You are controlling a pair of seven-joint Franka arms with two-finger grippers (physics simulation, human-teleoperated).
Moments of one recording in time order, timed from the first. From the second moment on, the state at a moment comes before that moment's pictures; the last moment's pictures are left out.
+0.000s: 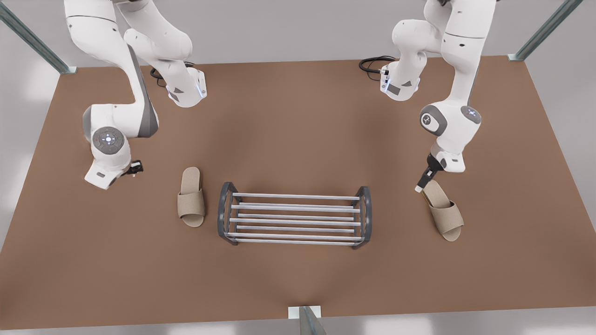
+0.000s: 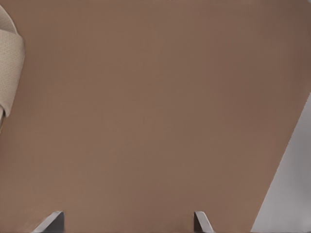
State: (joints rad) left arm -0.21 0.10 0.07 -2.47 -0.65 2.96 -0.35; right arm -0.17 0.01 0.17 -2.23 -0.64 2.14 -0.09
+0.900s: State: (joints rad) left arm -0.19 0.21 0.30 -2.45 -2.41 2.68 1.36; right arm -0.04 0.22 0.29 -2.57 -2.59 2.41 1.03
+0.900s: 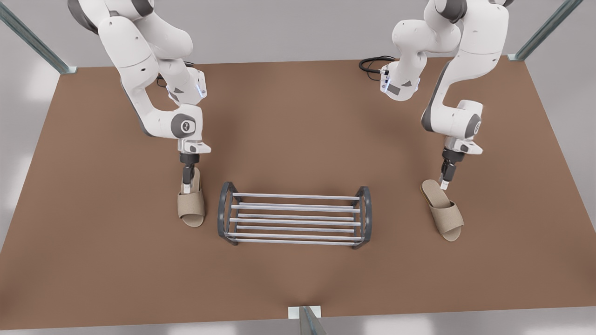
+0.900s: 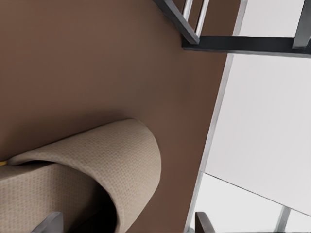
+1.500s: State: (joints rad) left arm -0.17 0.33 0.32 -2.42 -2.62 2.44 1.71; right arm -0.04 0.32 0.28 -2.55 -2.67 2.18 1.26
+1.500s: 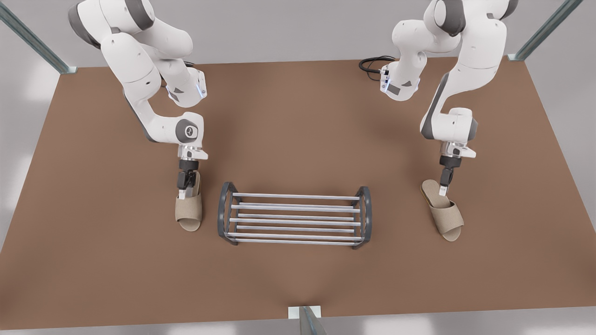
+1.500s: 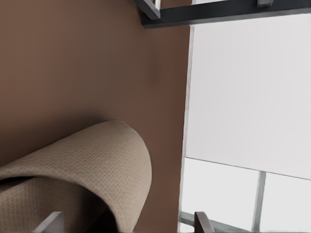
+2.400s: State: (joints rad) left arm -0.17 0.51 0.31 -2.18 -2.63 2.39 1.45; right arm -0.04 0.37 0.23 -2.53 -2.73 2.14 1.36
